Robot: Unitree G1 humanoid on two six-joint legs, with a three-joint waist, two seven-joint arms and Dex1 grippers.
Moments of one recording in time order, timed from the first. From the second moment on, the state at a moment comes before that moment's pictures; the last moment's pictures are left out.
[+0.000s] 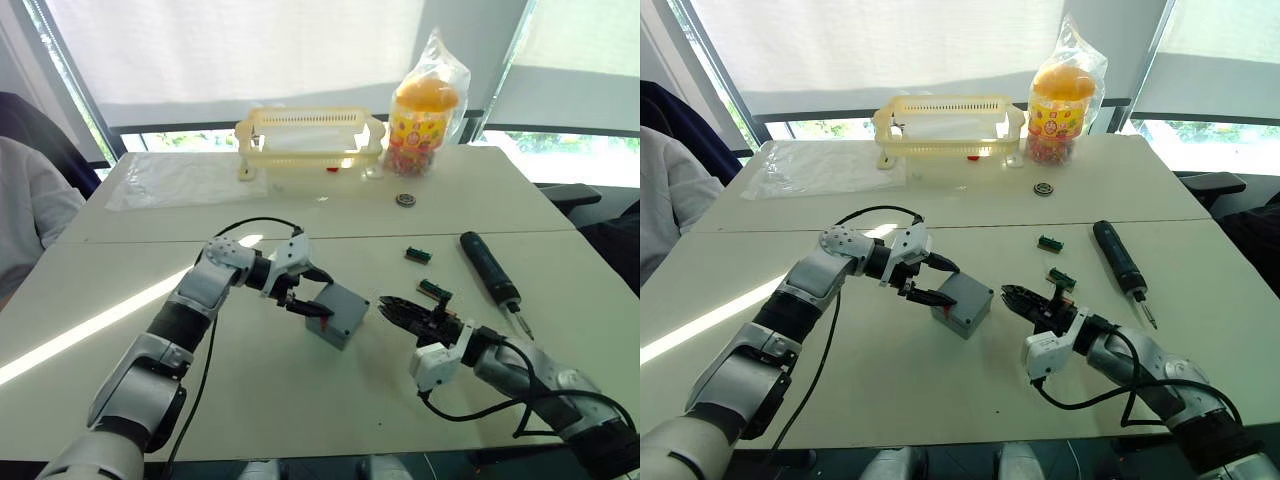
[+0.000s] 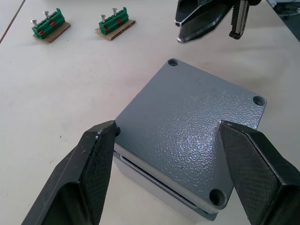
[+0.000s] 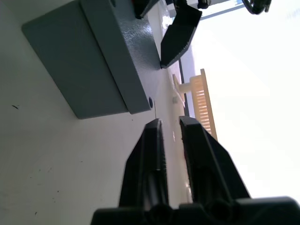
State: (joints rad) left arm -0.83 0.43 -0.34 0.45 -0.14 0.19 -1.35; right arm -0.14 -0.78 0.17 -0.01 -0.67 -0.67 0.11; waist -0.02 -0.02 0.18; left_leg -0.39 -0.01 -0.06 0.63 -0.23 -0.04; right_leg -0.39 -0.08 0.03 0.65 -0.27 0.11
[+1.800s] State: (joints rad) left arm -0.82 0.42 -0.34 0.41 -0.13 0.21 -1.35; right arm 0.04 -0.65 0.15 -0.35 -0.02 -0.21 0.66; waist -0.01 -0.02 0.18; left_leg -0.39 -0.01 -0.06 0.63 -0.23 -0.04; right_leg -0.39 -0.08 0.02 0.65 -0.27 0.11
